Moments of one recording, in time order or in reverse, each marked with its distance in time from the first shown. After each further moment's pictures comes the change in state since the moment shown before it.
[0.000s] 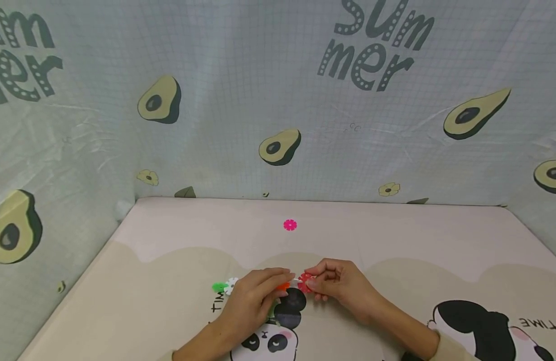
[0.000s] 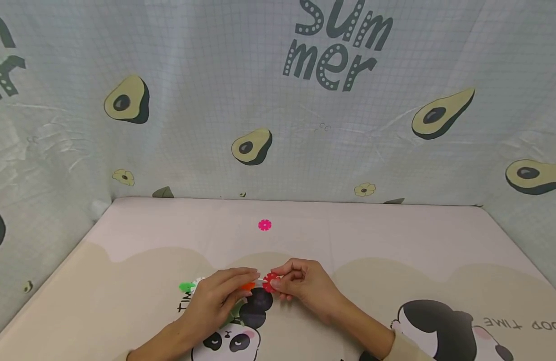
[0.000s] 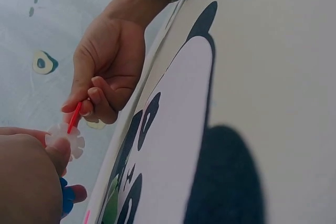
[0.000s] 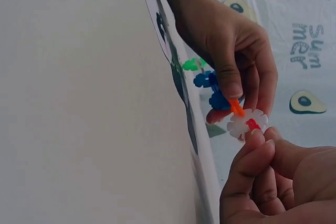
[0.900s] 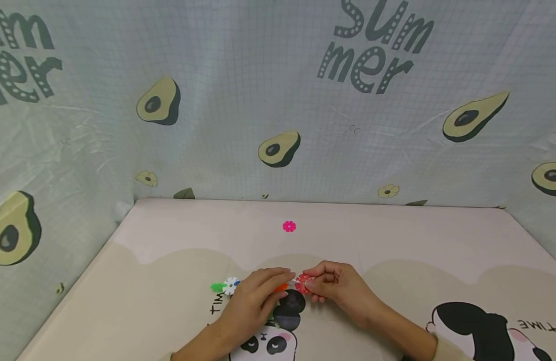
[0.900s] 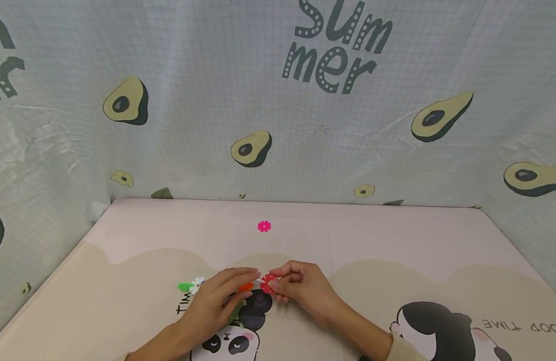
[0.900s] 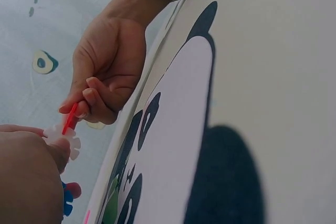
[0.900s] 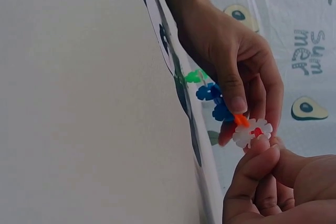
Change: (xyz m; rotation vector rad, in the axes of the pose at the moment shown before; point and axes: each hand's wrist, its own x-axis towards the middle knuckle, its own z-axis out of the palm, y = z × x) left_hand 0.000 0.000 0.000 -0.043 -0.026 0.016; right_hand -0.001 0.002 0.003 0.067 -0.001 -0.014
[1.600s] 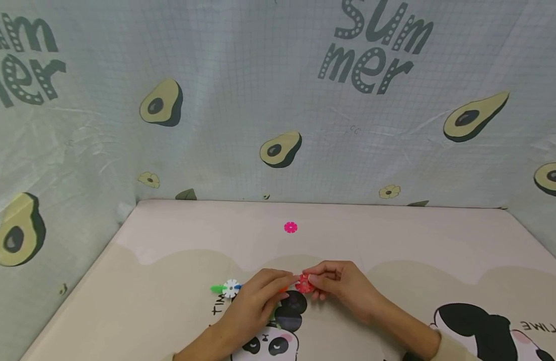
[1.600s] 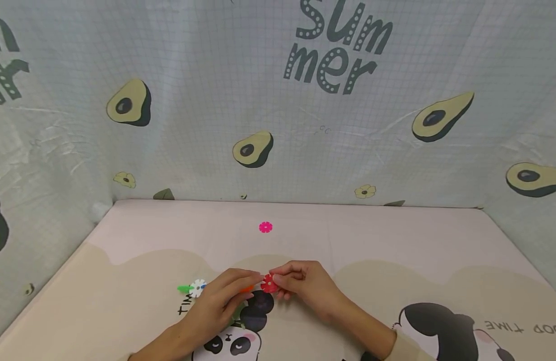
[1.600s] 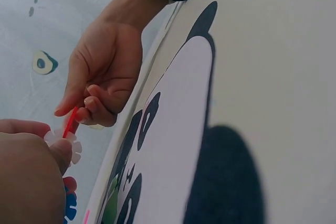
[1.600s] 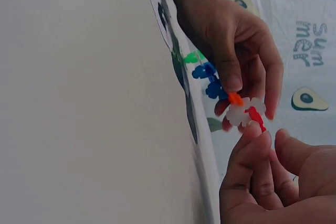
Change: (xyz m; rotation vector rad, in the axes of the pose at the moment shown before) left_hand -0.001 -0.003 0.000 -0.044 -0.016 0.034; right_hand 0.004 -0.003 -0.006 -0.098 -0.010 0.027
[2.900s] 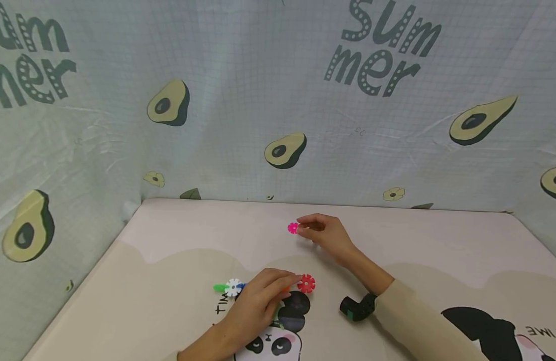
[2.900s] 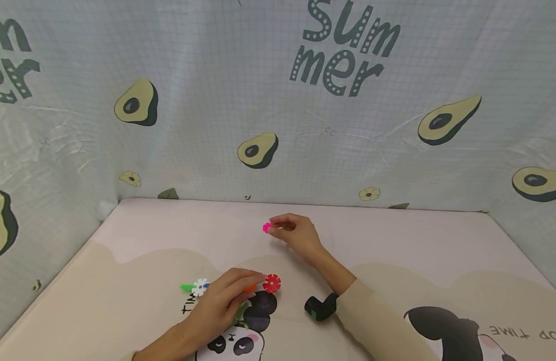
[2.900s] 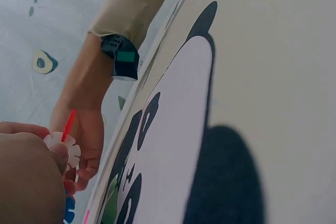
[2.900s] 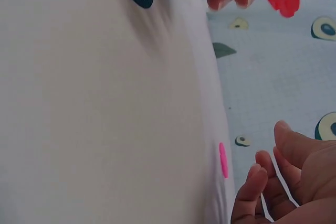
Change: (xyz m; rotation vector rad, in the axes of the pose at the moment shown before) left_hand 0.001 0.002 -0.002 0.013 0.002 -0.017; right_hand 0.091 -0.015 -0.017 -0.303 0.247 -0.103
